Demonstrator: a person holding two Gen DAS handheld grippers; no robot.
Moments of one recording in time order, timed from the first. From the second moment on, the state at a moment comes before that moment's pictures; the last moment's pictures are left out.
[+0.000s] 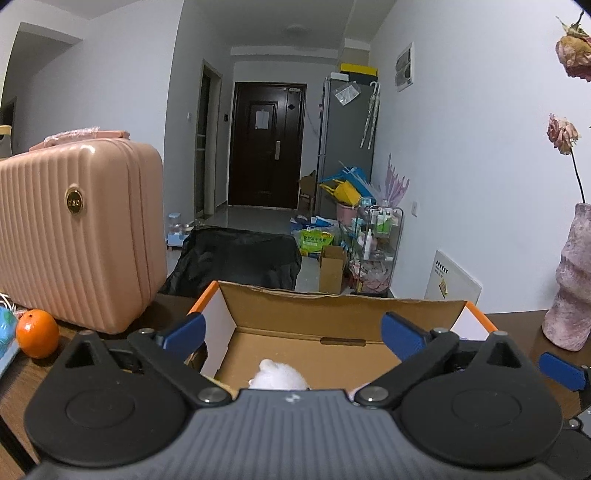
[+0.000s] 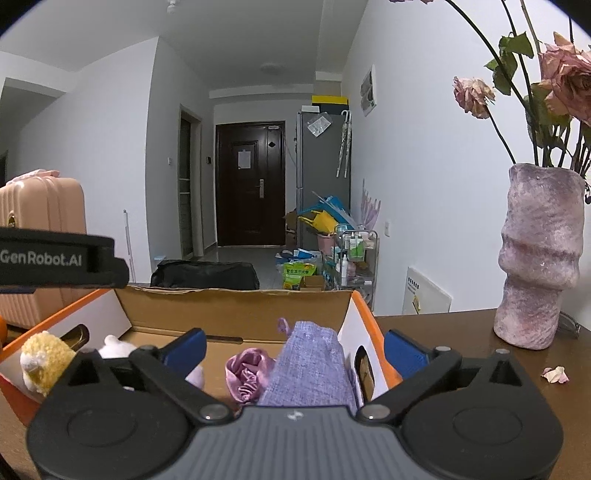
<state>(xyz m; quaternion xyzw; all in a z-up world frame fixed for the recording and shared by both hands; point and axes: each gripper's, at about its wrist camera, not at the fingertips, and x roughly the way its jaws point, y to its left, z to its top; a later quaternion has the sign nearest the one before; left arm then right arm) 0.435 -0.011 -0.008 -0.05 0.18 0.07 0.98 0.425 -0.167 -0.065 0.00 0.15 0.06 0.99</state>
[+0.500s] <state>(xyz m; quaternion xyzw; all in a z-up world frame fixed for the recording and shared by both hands) 0.417 0.004 -0.013 -0.07 0.20 0.06 0.98 0.410 -0.179 -0.065 0.00 0.14 0.05 0.99</state>
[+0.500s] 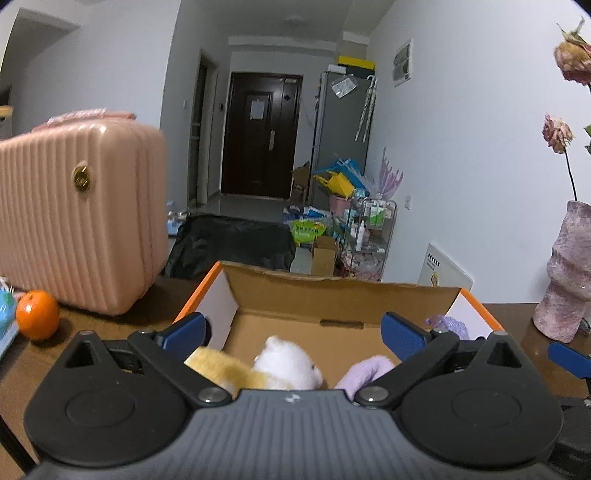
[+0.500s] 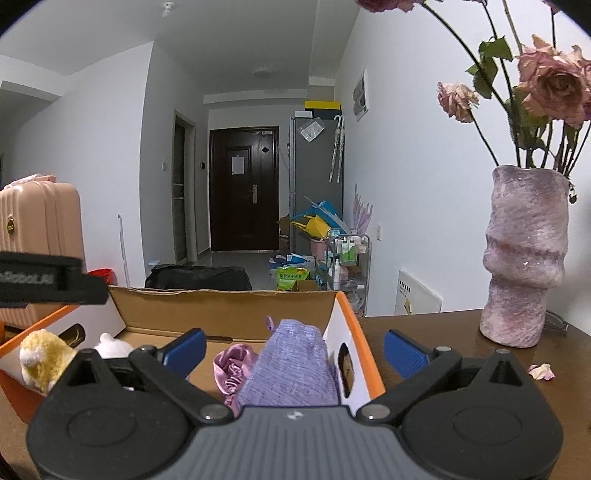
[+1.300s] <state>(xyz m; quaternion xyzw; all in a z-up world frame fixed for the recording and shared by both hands) 0.315 0.005 -0.011 -0.03 0.18 0.04 0.98 0.324 -0.204 -0.056 -0.01 0.11 0.03 0.99</state>
